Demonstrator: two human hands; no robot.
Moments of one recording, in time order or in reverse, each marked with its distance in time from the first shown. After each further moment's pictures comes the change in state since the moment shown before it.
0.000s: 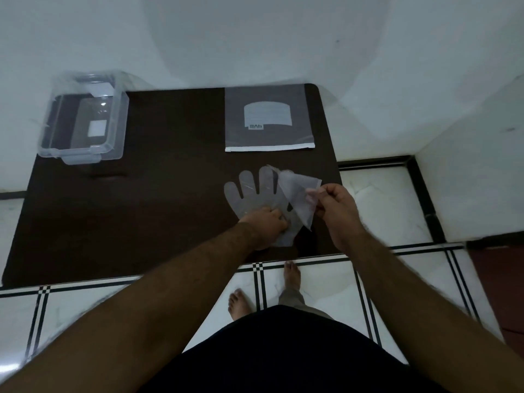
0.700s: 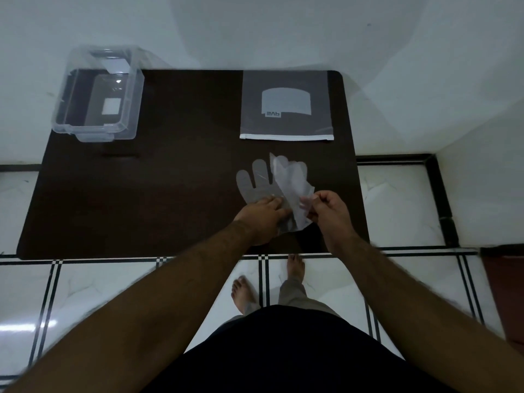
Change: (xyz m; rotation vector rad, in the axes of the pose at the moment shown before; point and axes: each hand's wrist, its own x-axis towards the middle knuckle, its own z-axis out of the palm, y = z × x) left_hand -0.011 -0.022 0.036 -0.282 0.073 -0.124; right_hand 0.007 0.038 0.024 -0.077 -0.100 0.068
